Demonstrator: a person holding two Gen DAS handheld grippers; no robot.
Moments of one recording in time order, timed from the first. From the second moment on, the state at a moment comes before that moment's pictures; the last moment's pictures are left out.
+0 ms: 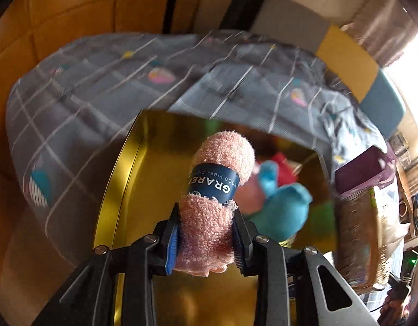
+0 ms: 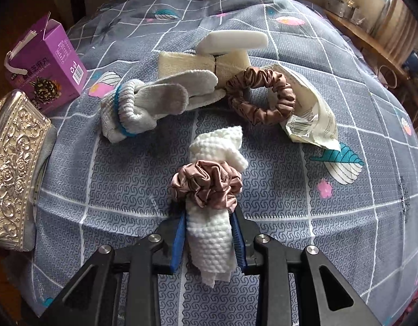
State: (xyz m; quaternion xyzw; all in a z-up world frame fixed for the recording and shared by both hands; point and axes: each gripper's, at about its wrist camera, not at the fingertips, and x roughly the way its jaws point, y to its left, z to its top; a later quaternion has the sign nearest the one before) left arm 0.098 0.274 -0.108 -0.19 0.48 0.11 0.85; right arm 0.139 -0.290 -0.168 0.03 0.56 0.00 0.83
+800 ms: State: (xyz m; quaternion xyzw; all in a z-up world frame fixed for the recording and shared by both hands) left arm 0.034 0.205 -0.090 -0.06 0.43 0.10 0.90; right arm 0.138 -0.295 -0.167 0.03 0.55 -0.02 0.83
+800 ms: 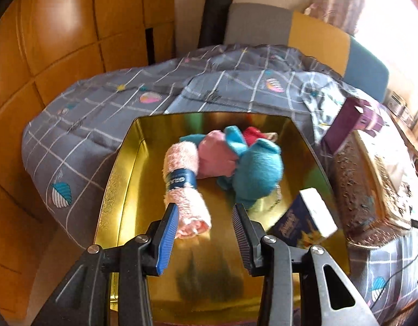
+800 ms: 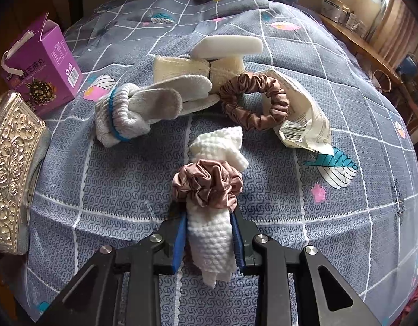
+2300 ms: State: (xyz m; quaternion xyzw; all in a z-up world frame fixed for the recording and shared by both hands) left arm -0.001 0.192 -0.078 -0.03 0.39 0.04 0.92; right arm 0.138 0.053 0.005 -0.09 0.42 0.36 0.83
